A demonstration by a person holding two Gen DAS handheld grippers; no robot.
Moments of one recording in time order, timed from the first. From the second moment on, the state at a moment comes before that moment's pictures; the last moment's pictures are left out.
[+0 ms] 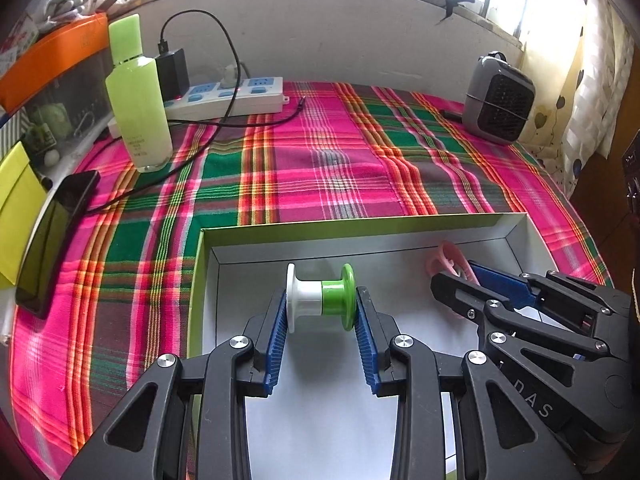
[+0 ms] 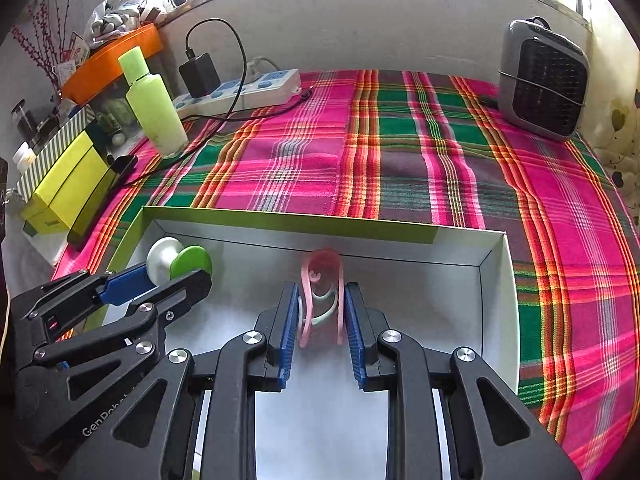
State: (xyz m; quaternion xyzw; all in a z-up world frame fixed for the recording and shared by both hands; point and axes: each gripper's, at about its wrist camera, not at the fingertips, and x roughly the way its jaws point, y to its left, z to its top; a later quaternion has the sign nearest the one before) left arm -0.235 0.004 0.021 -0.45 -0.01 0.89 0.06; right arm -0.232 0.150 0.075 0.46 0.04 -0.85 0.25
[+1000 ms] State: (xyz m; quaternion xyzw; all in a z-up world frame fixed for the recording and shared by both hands) left arm -0.222 -0.008 0.026 -0.45 -0.02 0.89 0.05; right arm -0.222 0.155 0.078 0.46 0.04 -0.86 0.23
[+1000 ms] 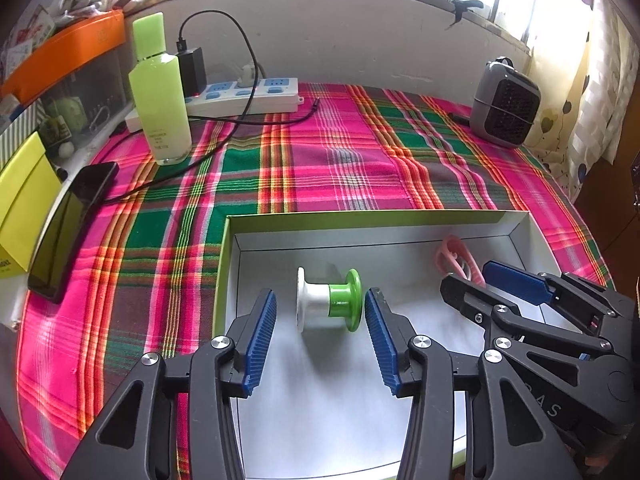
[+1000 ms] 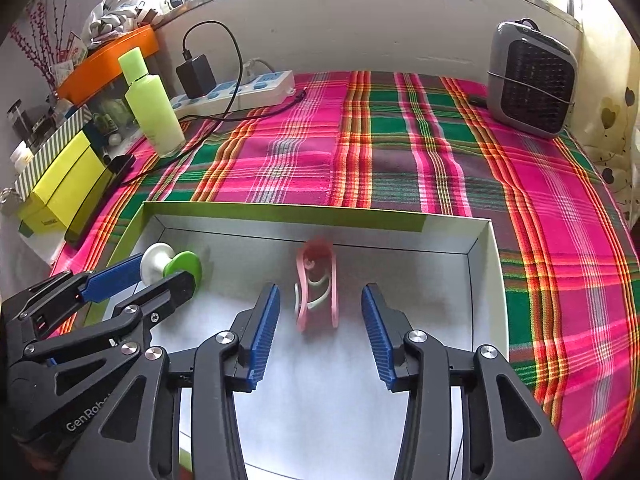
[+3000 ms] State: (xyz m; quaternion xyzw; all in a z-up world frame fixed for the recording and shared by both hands) left arm -0.056 -0.024 0.042 -0.38 -0.04 0.92 0.04; right arm -0.062 0.203 0.100 0.37 0.05 -0.90 0.22
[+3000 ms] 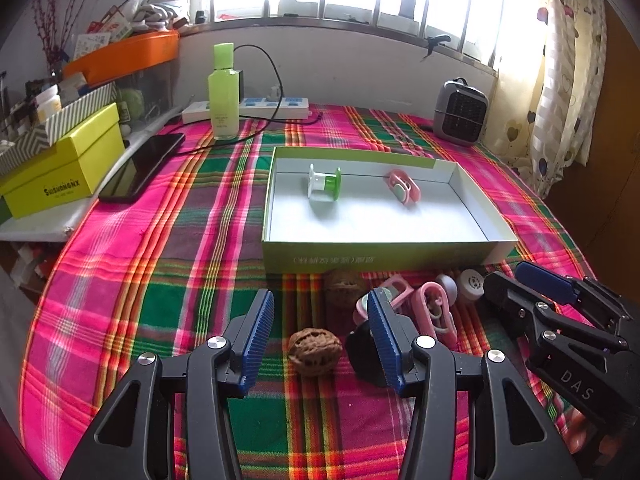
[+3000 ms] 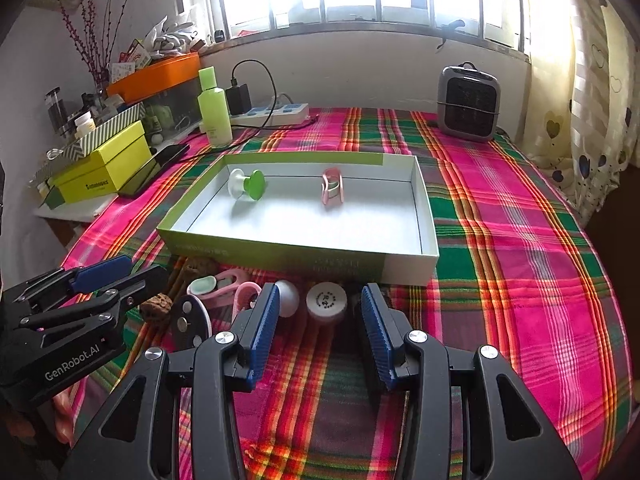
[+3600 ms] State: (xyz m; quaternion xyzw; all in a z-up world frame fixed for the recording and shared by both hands) left arm -0.038 -0.018 0.030 -0.39 -0.06 0.92 0.08; right arm -0.044 0.226 0.091 0.37 0.04 -0.90 0.22
